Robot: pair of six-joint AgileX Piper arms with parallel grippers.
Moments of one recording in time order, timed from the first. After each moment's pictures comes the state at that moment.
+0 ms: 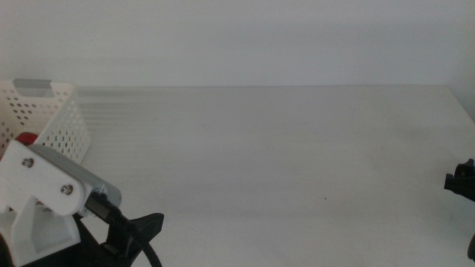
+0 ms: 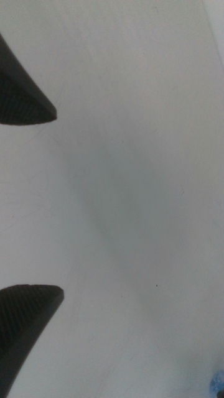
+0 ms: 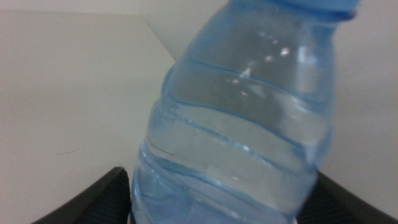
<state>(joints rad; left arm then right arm) -0.65 0.72 -0.48 0.01 0.34 -0.08 0.06 1.87 -0.41 0.69 -1.14 -0.34</state>
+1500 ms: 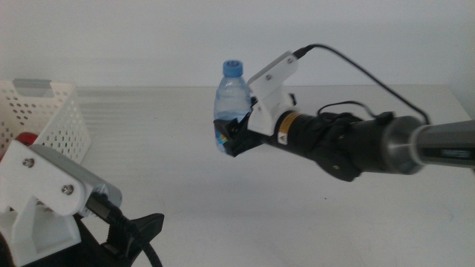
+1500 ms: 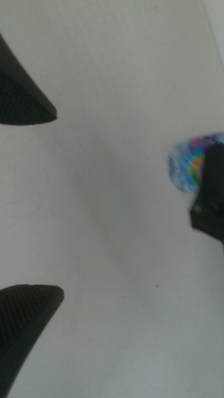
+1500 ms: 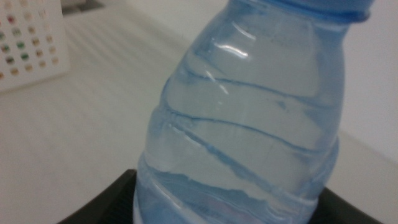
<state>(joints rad) -0.65 0.72 -0.48 0.01 0.34 -0.08 0.58 1.95 -1.17 -0.37 -0.43 0.20</state>
